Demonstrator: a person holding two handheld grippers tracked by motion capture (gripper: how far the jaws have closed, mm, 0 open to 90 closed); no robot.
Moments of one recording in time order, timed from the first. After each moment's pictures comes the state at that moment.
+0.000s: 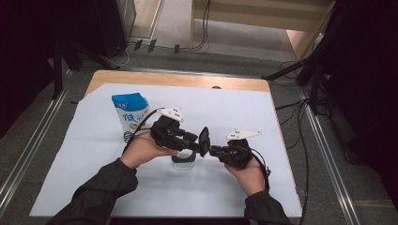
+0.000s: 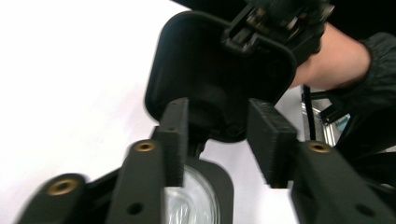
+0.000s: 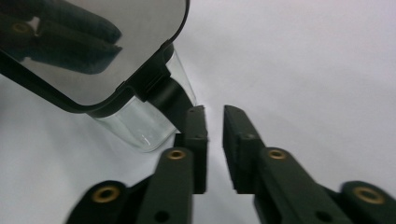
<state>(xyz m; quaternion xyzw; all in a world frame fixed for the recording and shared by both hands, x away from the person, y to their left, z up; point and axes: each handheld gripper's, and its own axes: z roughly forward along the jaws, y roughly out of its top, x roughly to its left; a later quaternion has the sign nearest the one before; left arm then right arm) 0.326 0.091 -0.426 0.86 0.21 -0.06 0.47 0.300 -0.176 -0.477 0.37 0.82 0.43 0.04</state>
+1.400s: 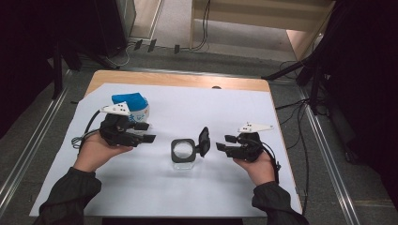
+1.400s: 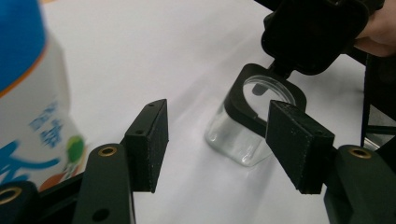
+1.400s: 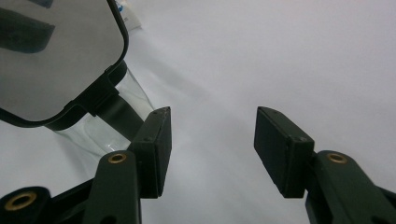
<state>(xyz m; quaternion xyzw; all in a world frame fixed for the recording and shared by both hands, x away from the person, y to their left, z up) 0.306 0.215 -0.424 0.82 0.34 0.03 0.46 0.319 -0.201 -0.469 0.37 0.81 0.44 0.07</state>
